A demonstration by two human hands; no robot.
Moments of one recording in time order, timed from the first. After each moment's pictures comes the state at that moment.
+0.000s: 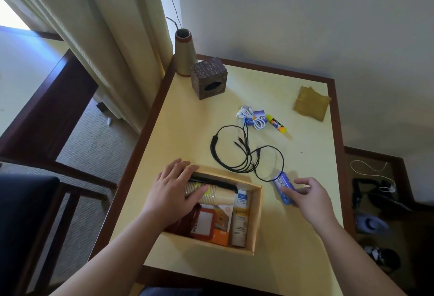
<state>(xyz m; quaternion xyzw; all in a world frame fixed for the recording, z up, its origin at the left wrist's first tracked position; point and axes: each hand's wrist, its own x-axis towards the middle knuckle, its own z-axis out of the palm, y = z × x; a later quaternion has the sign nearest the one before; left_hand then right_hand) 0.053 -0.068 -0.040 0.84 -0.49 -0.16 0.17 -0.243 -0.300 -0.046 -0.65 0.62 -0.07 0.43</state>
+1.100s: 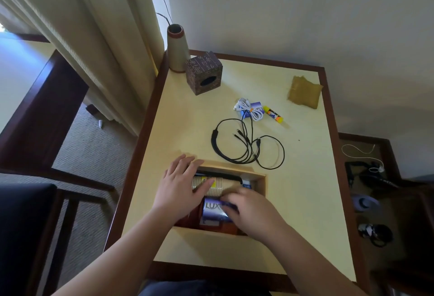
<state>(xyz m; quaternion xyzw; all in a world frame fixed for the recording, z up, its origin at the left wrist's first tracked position) 0.057 -0.067 -0.044 0.83 -0.50 -0.17 0.18 -0.142 -0.171 -0.009 -0.91 0.30 0.11 0.27</state>
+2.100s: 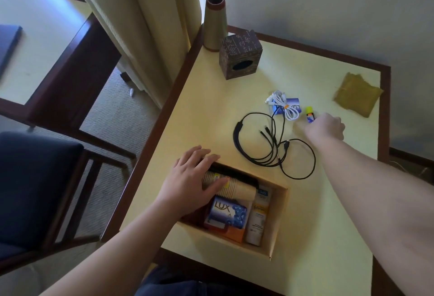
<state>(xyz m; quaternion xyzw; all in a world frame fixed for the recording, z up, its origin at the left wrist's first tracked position) 0.056 -0.071 -0.044 0.84 -0.47 -0.18 0.17 -0.080 -0.453 -0.094 -0.71 0.68 0.07 0.16</state>
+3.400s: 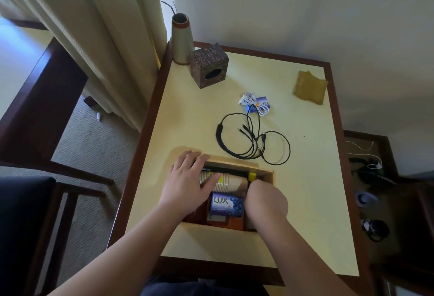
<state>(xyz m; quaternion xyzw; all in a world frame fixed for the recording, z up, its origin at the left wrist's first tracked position) 0.058 -0.066 -0.047 0.83 -0.50 -0.16 0.19 -0.105 -0.166 0.013 -0.75 0.58 0.28 0.16</state>
